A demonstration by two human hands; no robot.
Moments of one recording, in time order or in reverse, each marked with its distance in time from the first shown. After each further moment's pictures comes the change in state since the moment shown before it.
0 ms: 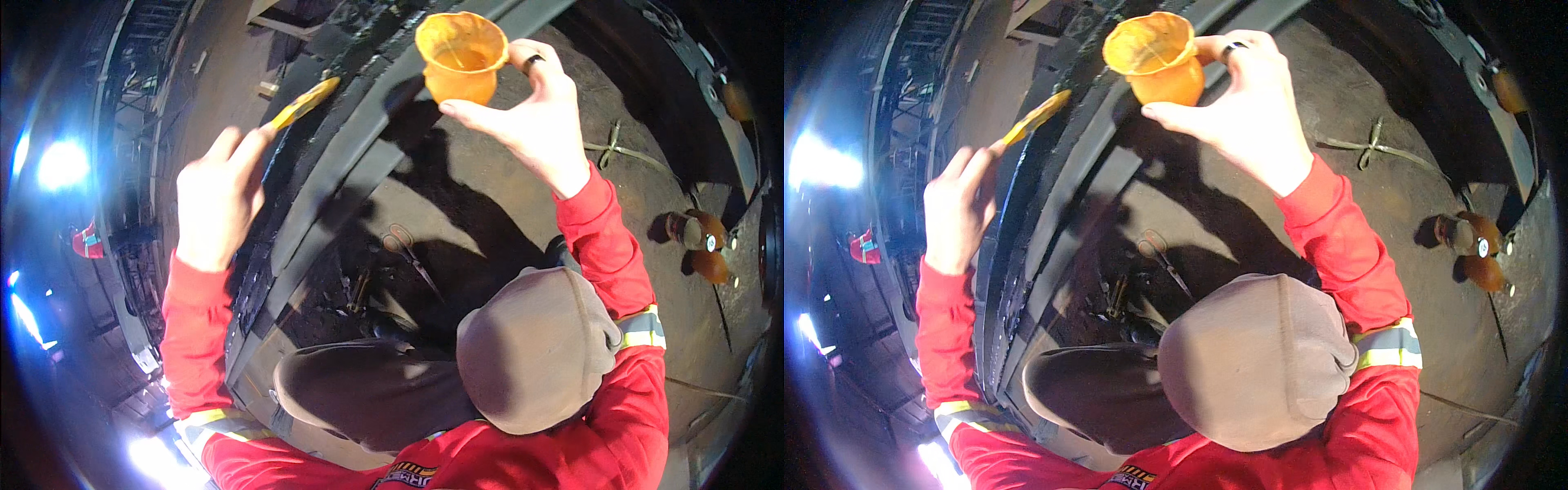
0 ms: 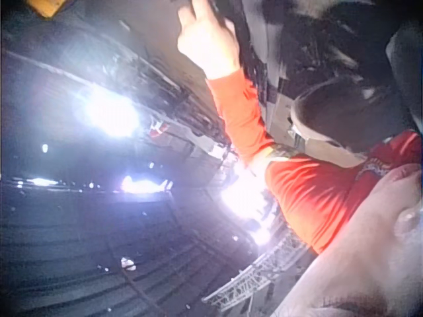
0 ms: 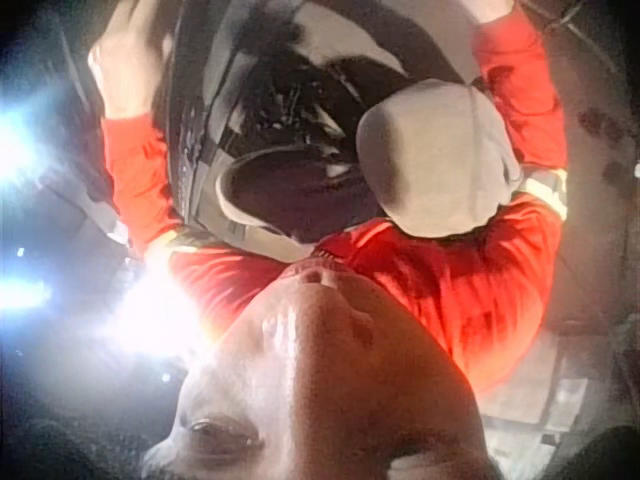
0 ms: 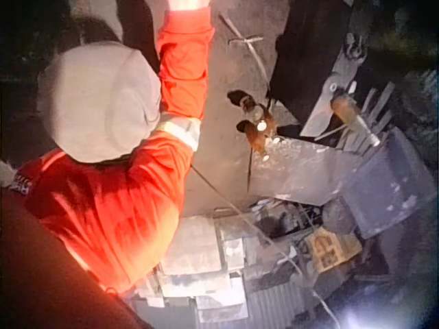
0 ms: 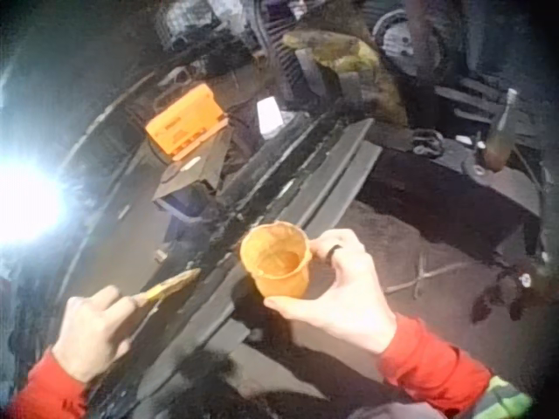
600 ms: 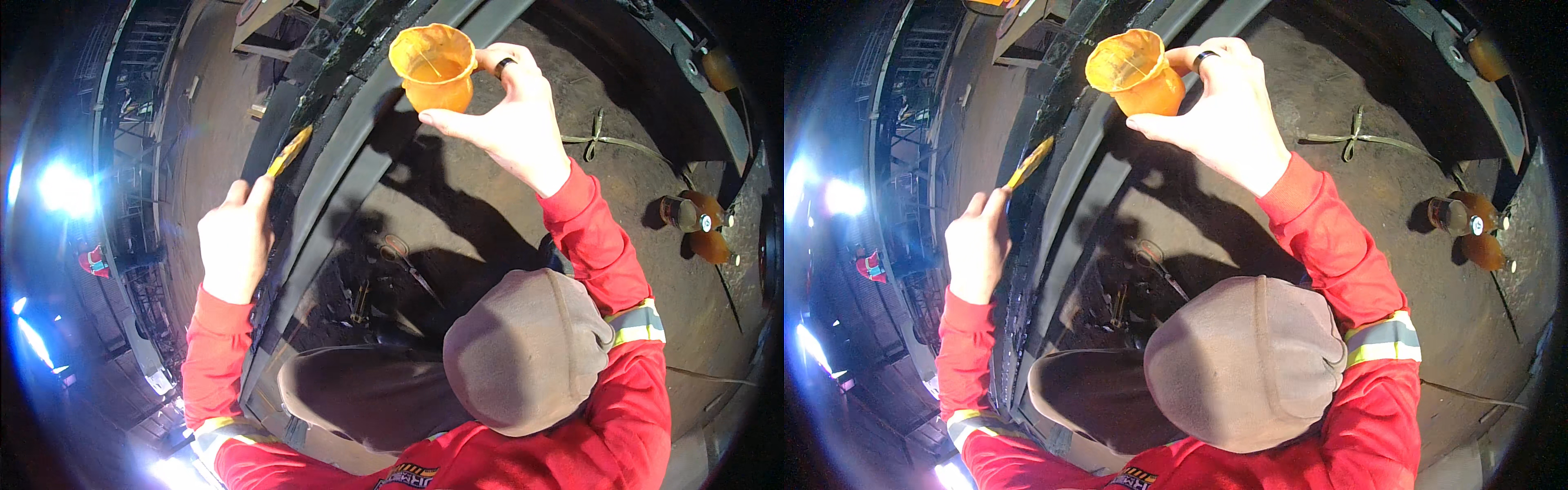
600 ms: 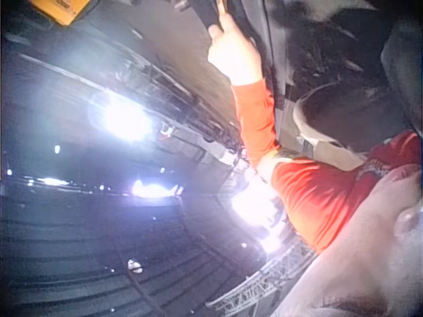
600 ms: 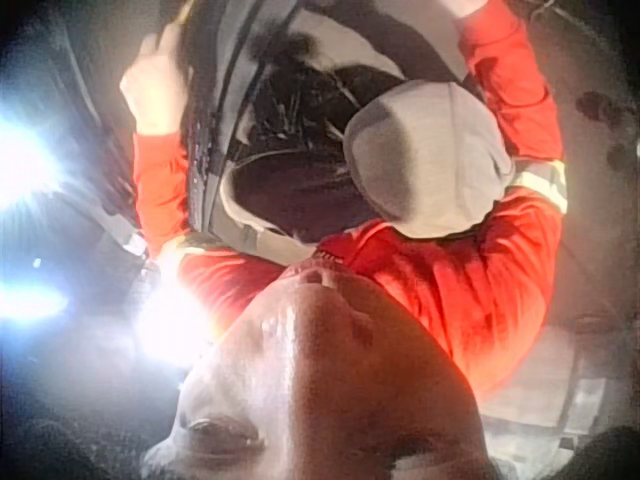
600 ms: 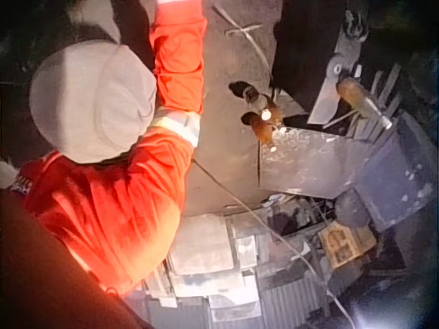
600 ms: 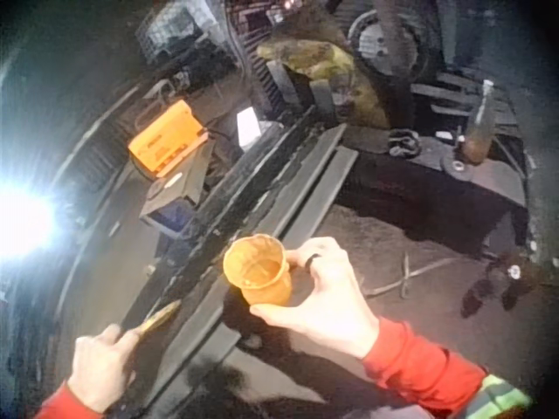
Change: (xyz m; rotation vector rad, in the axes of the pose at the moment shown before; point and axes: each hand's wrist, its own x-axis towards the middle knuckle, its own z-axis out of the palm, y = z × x) left_hand -0.019 0.019 0.024 0.082 -0.067 -0.065; right_hand -0.006 0.007 -0.006 -0.035 -0.001 0.058
